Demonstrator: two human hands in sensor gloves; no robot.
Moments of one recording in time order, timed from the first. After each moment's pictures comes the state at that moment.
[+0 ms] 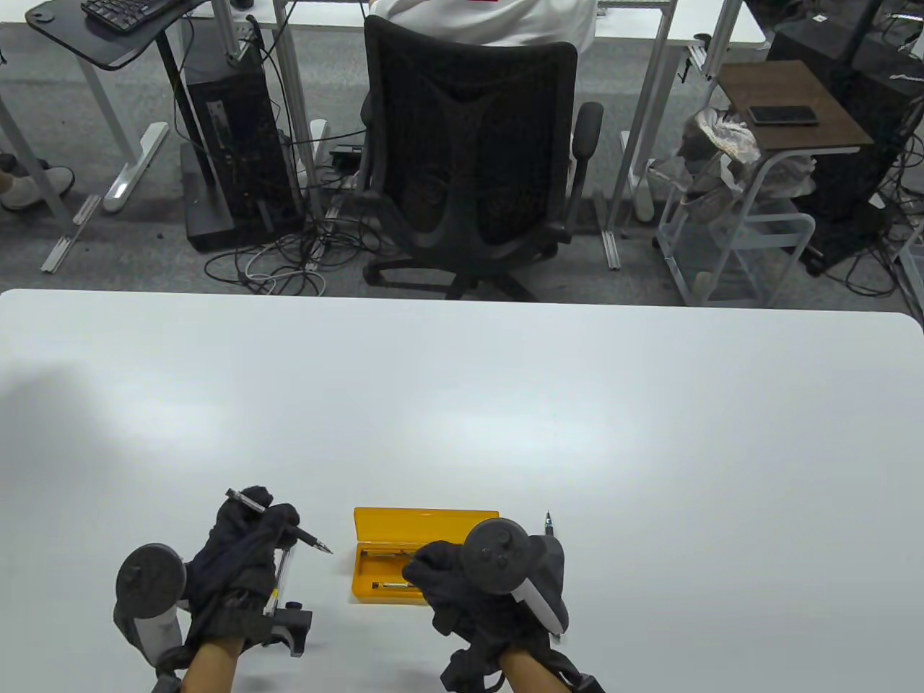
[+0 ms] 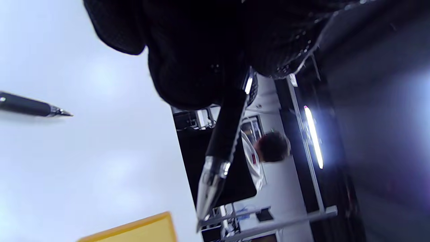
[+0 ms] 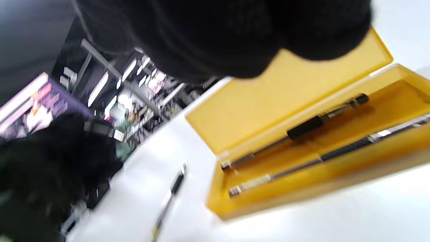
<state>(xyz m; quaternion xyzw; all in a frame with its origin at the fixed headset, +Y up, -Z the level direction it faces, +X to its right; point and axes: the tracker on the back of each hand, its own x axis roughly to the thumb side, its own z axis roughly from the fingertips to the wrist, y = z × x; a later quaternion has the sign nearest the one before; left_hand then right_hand) -0.310 -0.738 -0.252 0.11 0.09 0.63 0.76 0.029 -0.699 -0.266 0.09 0.07 0.91 0.40</state>
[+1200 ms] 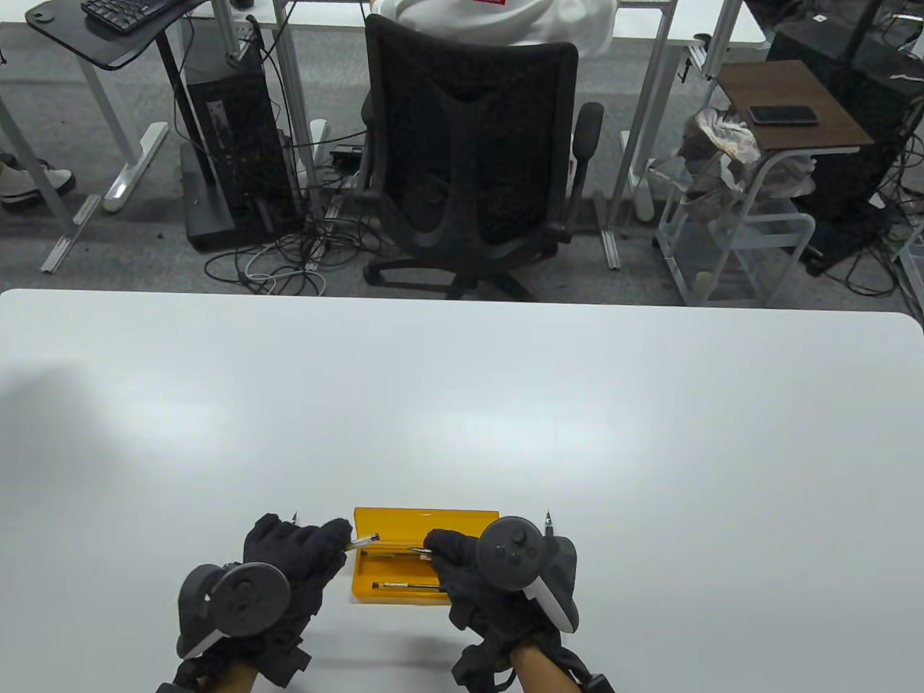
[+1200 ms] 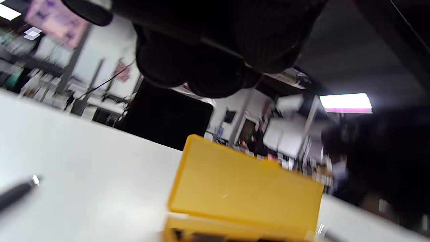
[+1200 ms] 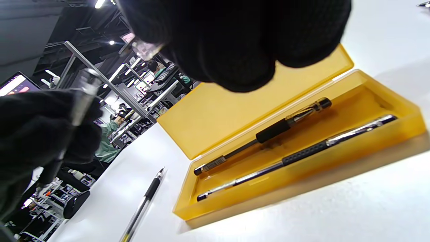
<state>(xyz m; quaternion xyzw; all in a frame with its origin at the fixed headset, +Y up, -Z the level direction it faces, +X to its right) -0.229 -0.701 -0.243 0.11 -0.21 0.14 0.96 0.038 -0.711 -0.266 0.09 0.07 0.93 0.36</state>
